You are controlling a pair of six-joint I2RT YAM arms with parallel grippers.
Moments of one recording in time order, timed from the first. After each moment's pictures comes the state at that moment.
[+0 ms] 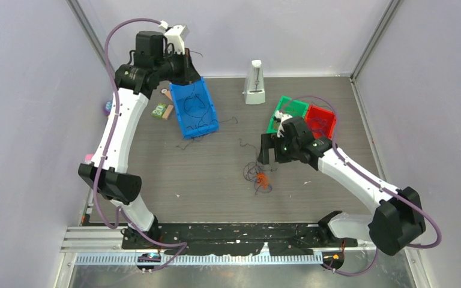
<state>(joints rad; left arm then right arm) -0.27 1.71 2.10 -0.88 0.36 -0.16 0.52 1.22 0.87 -0.53 -0.10 0.36</state>
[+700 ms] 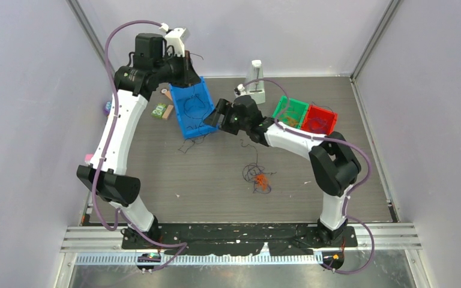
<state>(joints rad) -0.27 1.69 2.05 -0.88 0.39 -0.14 0.68 1.84 1.30 0.10 -0.14 0.88</state>
